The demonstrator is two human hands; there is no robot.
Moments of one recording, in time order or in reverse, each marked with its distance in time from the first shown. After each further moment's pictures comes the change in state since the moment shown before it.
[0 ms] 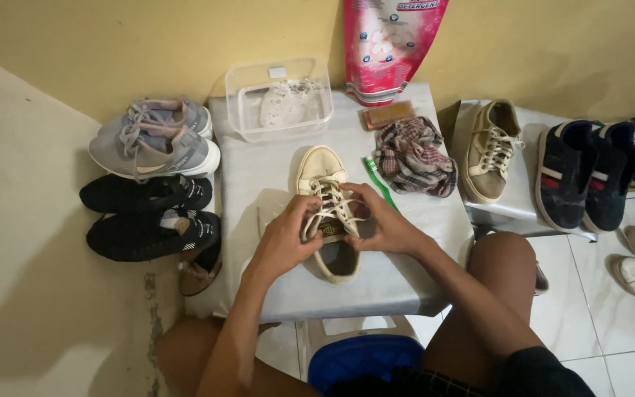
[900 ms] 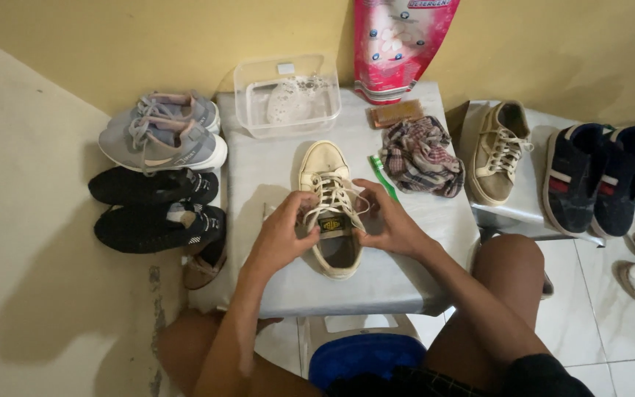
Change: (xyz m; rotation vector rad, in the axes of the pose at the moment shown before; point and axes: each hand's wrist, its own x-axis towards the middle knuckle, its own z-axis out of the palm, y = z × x) left_hand -0.005 -0.001 -0.010 -0.048 0.063 0.043; right_hand -0.013 0.040 0.005 -0.031 0.075 0.025
